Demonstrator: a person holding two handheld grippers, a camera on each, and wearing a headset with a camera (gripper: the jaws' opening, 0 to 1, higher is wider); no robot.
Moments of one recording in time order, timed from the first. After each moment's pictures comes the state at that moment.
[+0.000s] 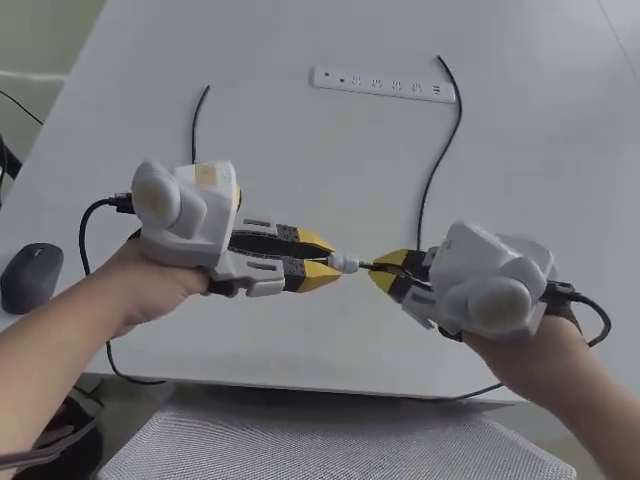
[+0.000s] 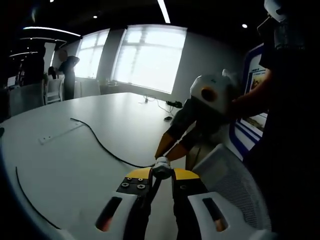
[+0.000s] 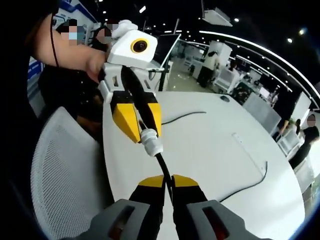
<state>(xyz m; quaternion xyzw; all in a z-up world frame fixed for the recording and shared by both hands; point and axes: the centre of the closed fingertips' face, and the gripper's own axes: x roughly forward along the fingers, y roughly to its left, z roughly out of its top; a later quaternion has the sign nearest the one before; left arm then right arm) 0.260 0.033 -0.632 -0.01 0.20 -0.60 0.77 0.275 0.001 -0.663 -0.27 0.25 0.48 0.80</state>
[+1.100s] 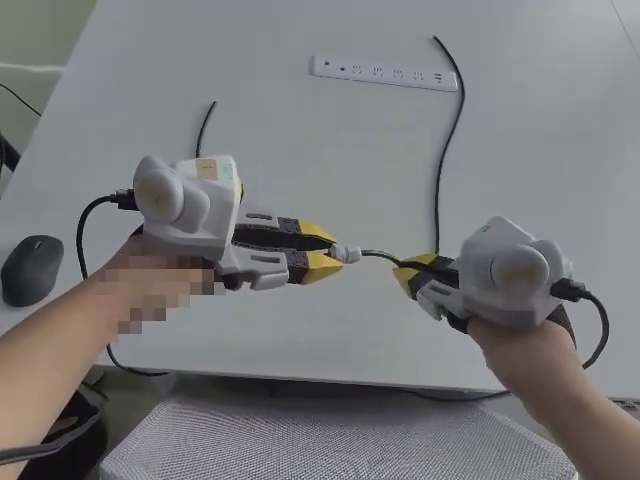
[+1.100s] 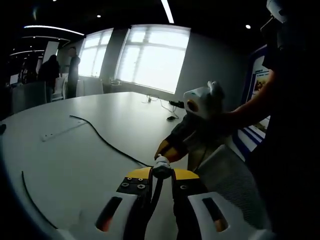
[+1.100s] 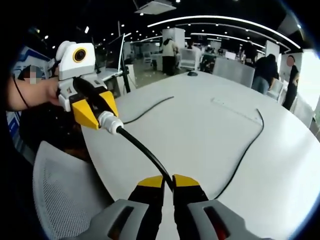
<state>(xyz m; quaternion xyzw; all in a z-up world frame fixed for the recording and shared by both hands) 0.262 0.032 -0.637 -0.01 0.21 -0.59 0.78 0.287 -0.036 -0.699 -0.11 0.33 0.36 0.86</state>
